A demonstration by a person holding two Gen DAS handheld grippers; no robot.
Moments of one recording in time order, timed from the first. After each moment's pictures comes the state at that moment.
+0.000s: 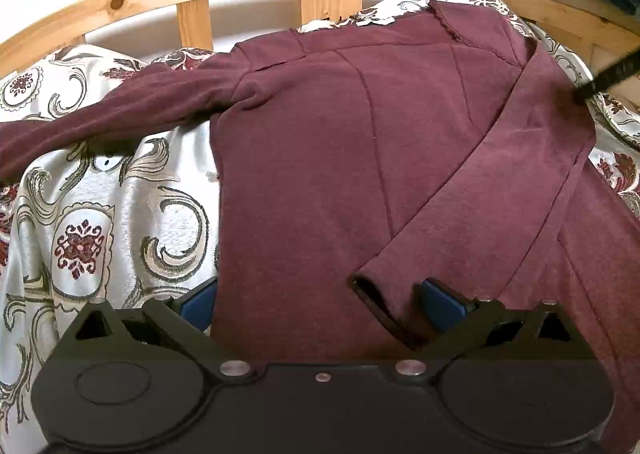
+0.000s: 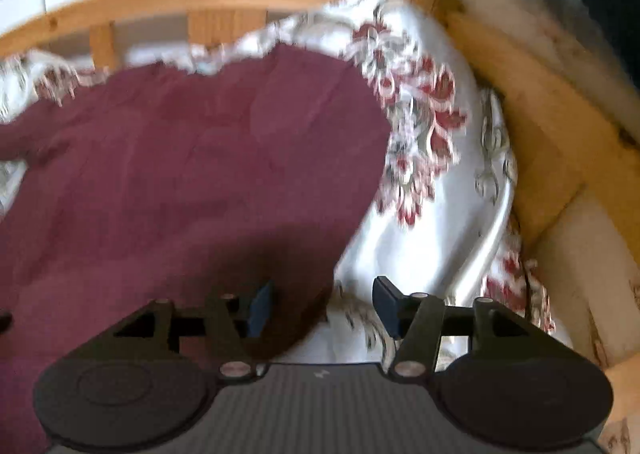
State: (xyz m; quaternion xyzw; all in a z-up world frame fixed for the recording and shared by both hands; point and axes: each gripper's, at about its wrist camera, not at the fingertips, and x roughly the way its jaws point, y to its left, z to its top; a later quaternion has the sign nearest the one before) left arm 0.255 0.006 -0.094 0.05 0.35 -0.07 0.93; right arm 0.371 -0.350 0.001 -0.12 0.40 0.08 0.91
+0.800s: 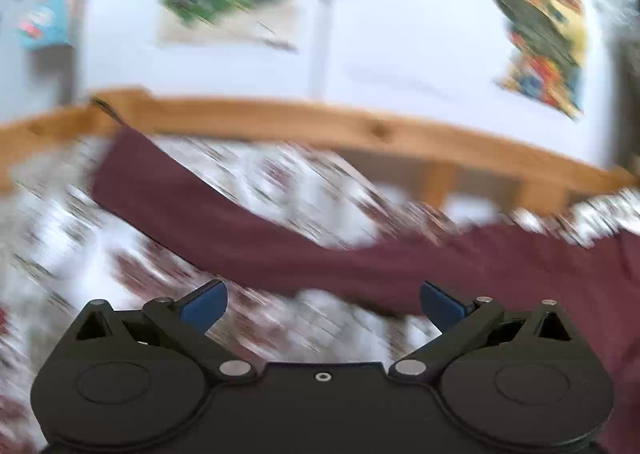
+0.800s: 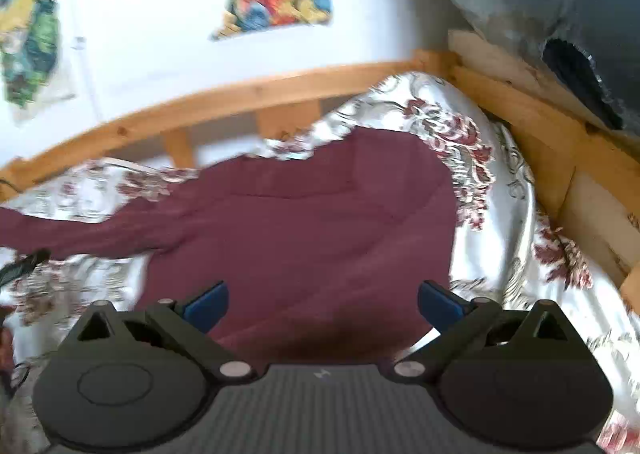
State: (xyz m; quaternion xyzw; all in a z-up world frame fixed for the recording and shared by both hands) left arm 0.237 0.148 0.026 -0.07 0.19 0.19 0.96; right arm 0.243 -0.286 0.075 0.04 0.31 0.12 0.94
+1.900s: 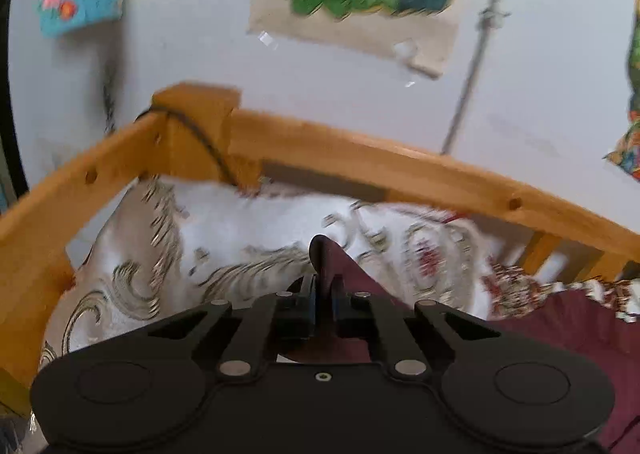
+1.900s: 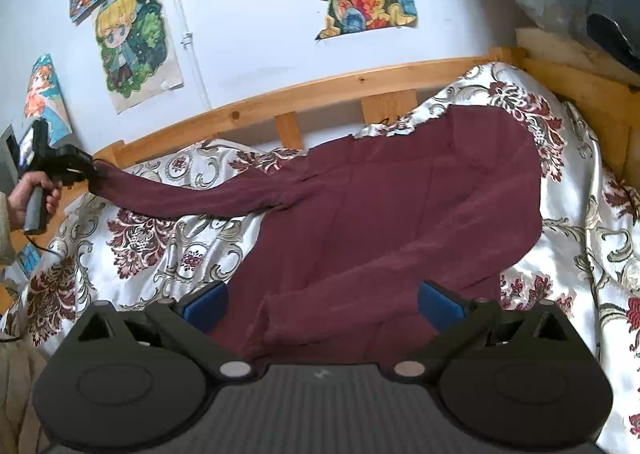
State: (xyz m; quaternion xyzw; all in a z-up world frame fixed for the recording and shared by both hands) left arm 0.276 0.325 0.116 -0.14 0.27 0.19 0.93; right arm 0.149 -0.261 0.039 0.07 0.27 0.23 0.93
